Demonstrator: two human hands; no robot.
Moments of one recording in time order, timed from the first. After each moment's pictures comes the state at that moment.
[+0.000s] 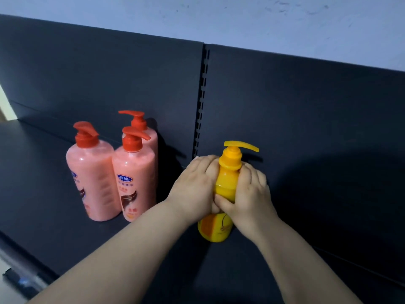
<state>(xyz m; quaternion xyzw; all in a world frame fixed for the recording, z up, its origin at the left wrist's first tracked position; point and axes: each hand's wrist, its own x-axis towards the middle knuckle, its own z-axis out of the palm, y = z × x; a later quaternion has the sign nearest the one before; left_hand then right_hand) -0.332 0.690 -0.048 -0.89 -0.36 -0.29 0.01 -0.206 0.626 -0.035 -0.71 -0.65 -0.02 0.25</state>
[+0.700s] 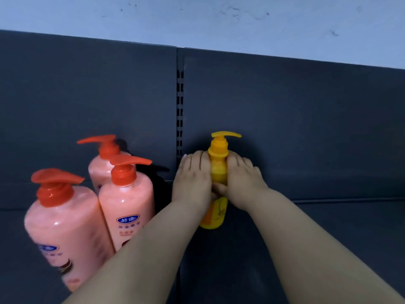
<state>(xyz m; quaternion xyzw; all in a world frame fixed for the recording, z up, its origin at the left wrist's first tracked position) -0.343 0.742 -0.054 -0.92 -0.28 -0.28 0.02 -0.258 0.658 -0.018 -0.86 -0.49 -0.04 0.13</state>
